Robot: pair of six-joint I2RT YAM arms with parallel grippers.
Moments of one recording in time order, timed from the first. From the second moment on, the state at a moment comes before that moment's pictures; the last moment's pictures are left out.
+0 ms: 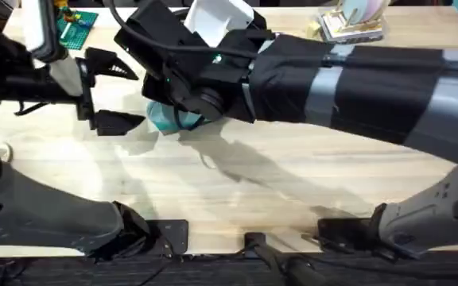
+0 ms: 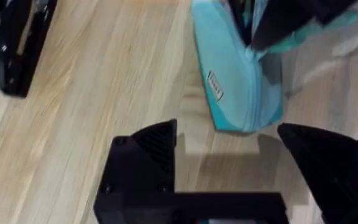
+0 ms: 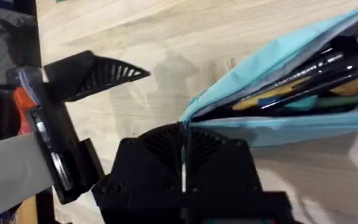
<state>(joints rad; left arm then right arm) 0.57 1.71 1.18 -1.25 0.90 2.04 1.02 1.85 1.48 -0.42 0.23 1.20</state>
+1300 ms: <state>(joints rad) 0.39 1.71 1.17 -1.23 0.81 1.75 0.83 1.84 1.48 -0.55 0.25 1.19</state>
